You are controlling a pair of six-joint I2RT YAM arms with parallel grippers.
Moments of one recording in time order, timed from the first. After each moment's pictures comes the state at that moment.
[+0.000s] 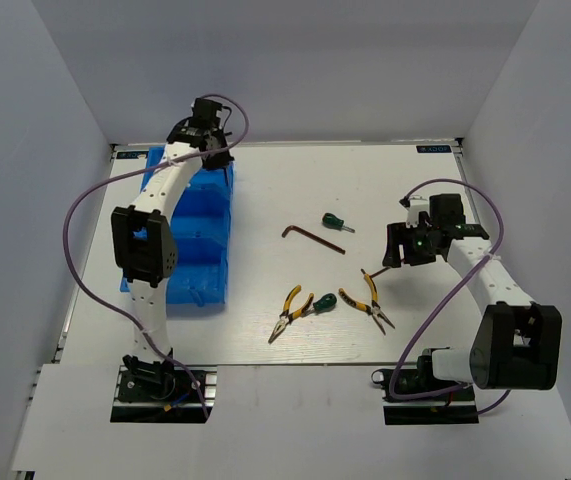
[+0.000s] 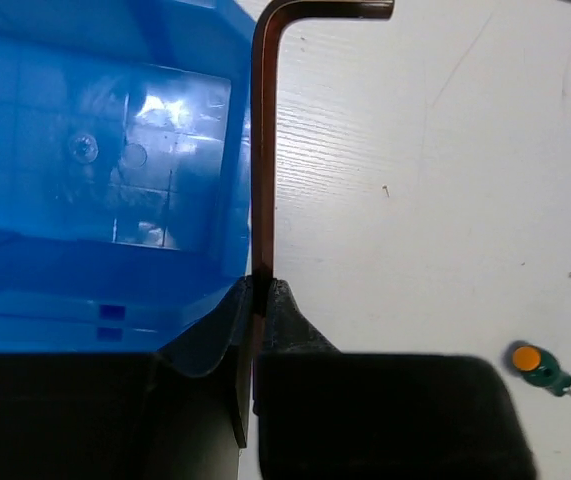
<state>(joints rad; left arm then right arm) -0.26 2.14 2.08 -0.77 -0.13 -0.40 0.03 1.30 0.88 -0.63 -0.36 -0.15</state>
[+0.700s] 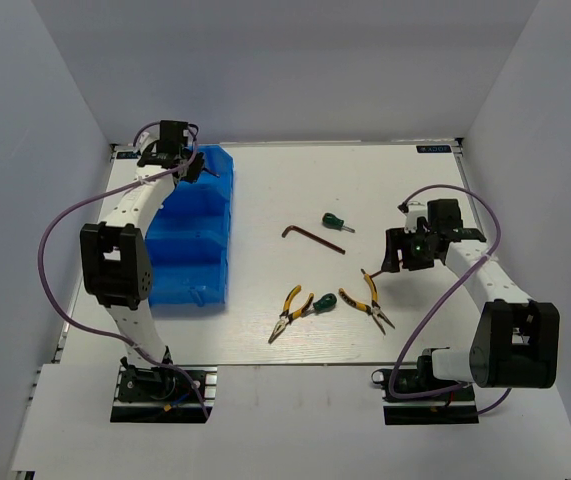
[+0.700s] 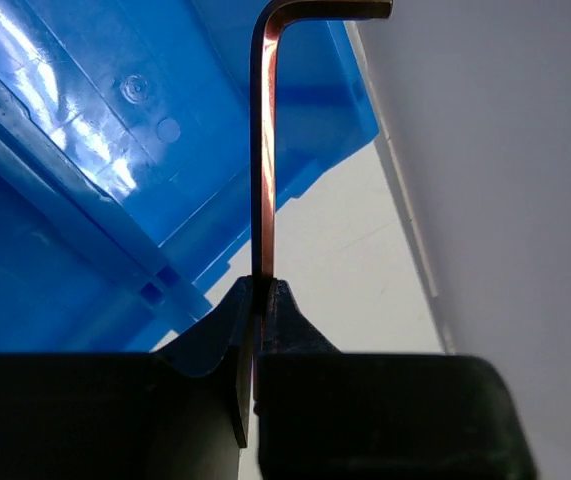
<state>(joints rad) -0.13 1.87 1.62 -0.49 -0.20 -1.18 0.03 1.31 0.83 -0.60 -0.36 -0.14</state>
